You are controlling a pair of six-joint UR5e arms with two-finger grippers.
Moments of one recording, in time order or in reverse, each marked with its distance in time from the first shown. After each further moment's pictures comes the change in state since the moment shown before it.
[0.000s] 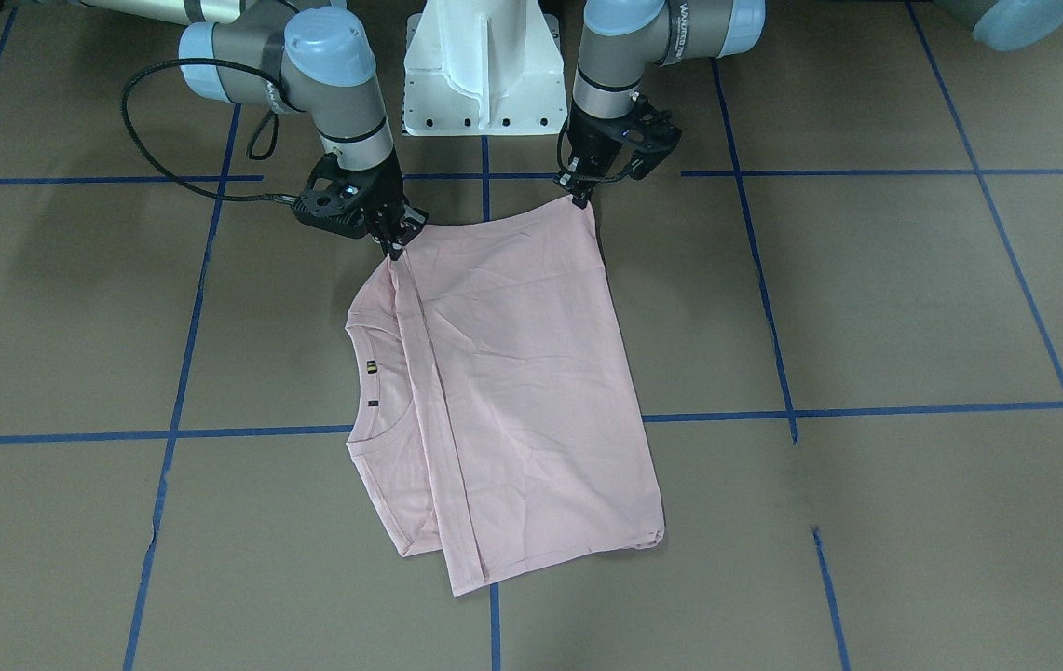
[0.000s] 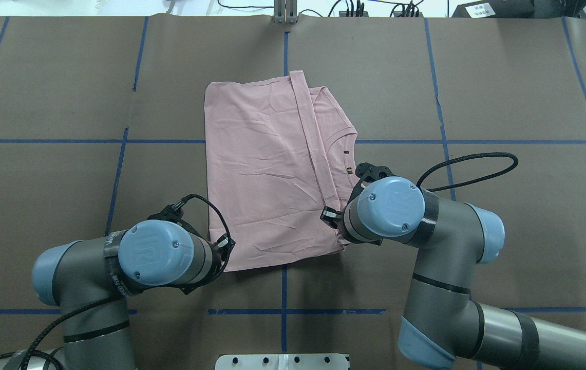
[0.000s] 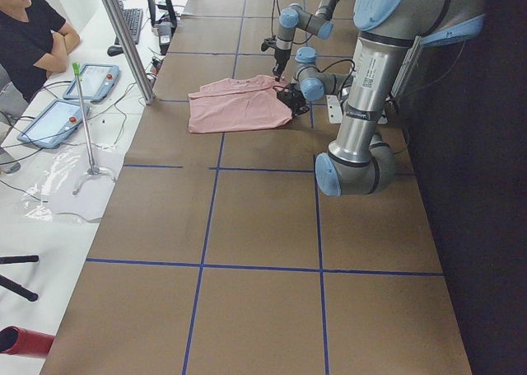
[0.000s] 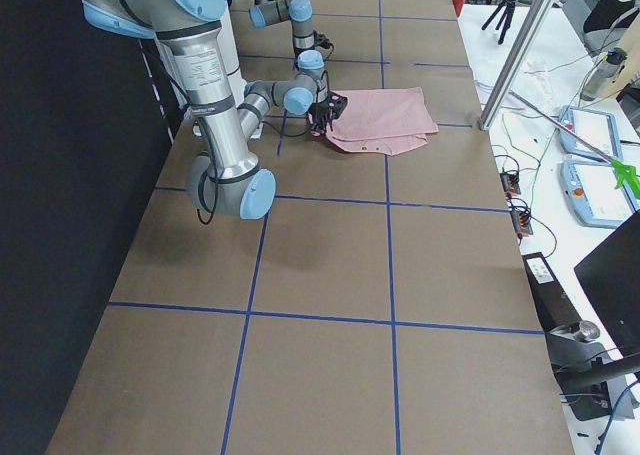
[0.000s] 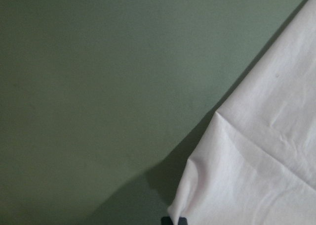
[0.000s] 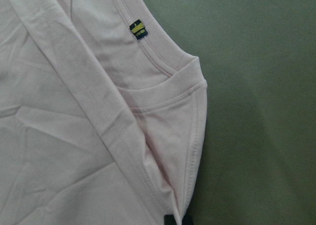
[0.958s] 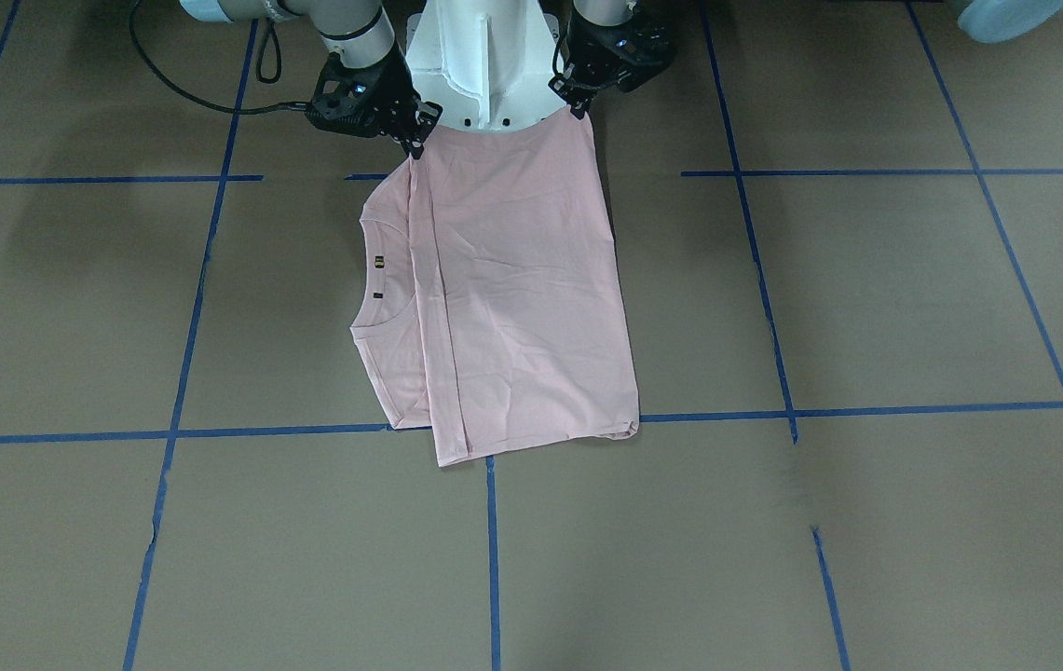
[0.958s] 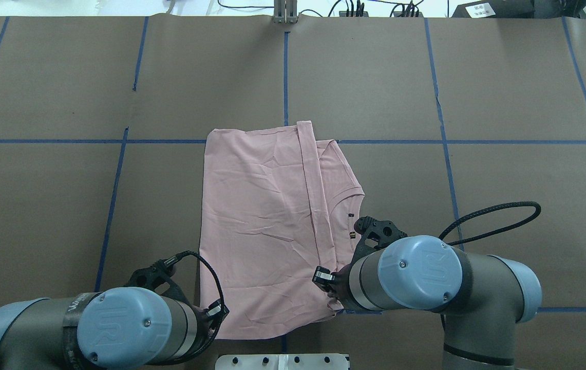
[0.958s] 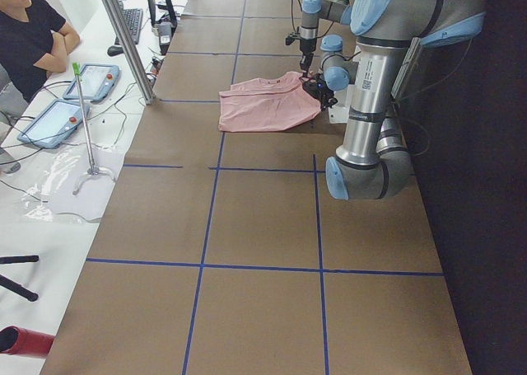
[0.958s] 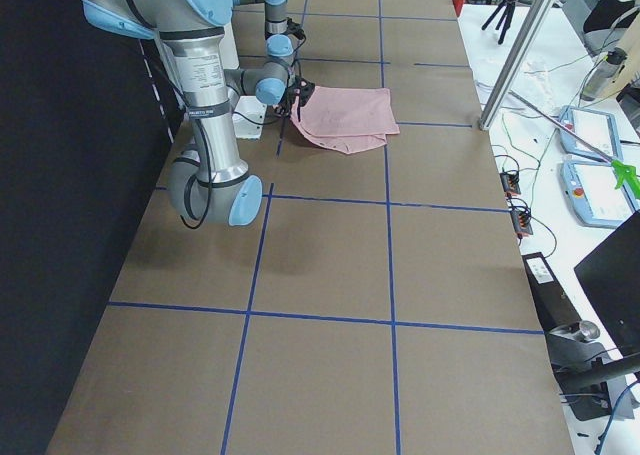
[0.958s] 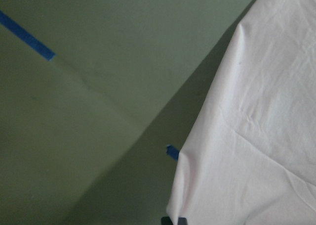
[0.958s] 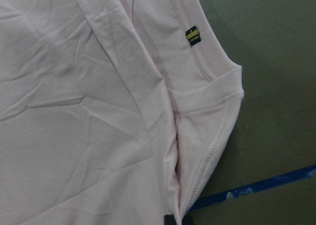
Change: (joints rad) left arm 0.158 0.058 -0.223 0.168 -0.005 0.022; right arm -0.154 -0.085 0.207 -0.003 0.031 0.098
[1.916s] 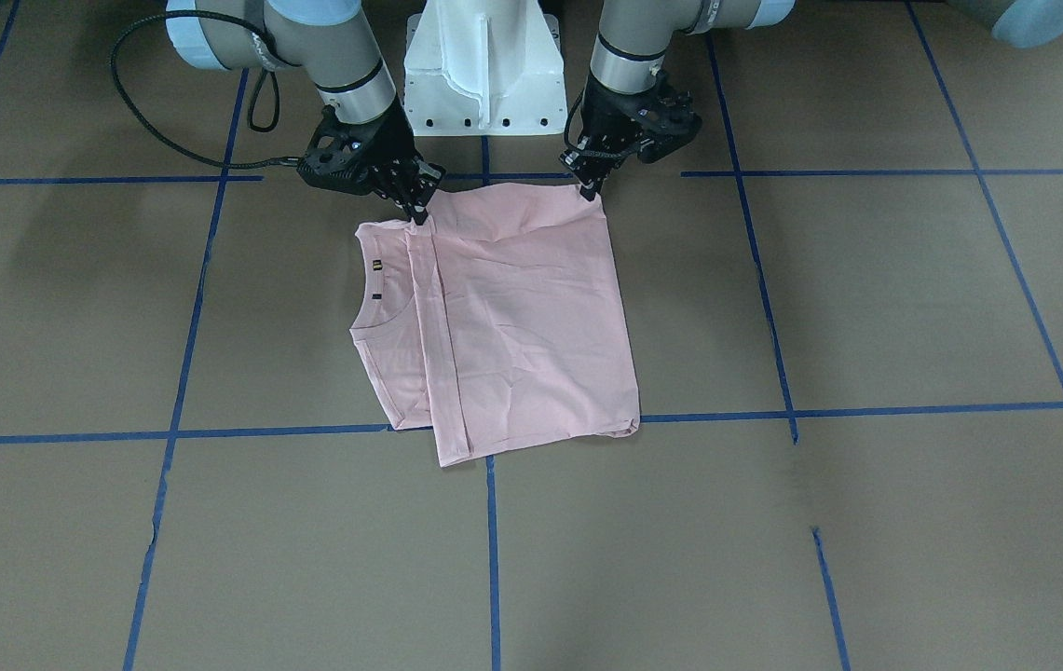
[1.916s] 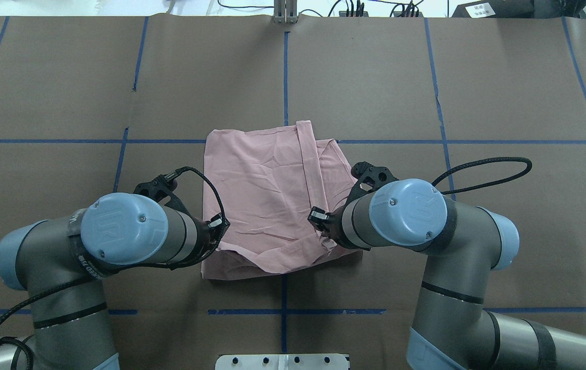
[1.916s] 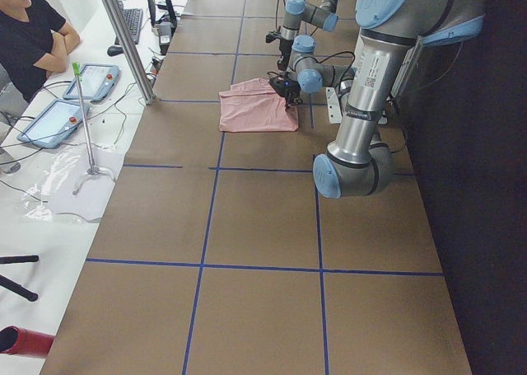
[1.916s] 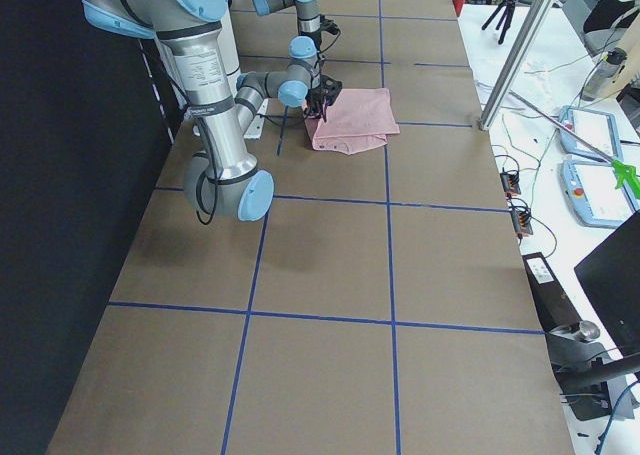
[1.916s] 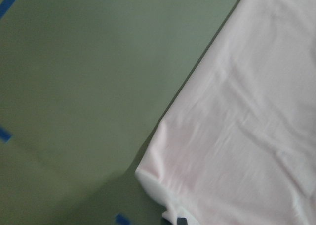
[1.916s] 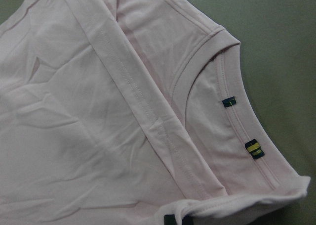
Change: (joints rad) left arm -0.241 -0.055 0.149 -0.153 0.000 0.164; right arm 0.155 0.085 -0.150 0.097 -0.024 -0.047
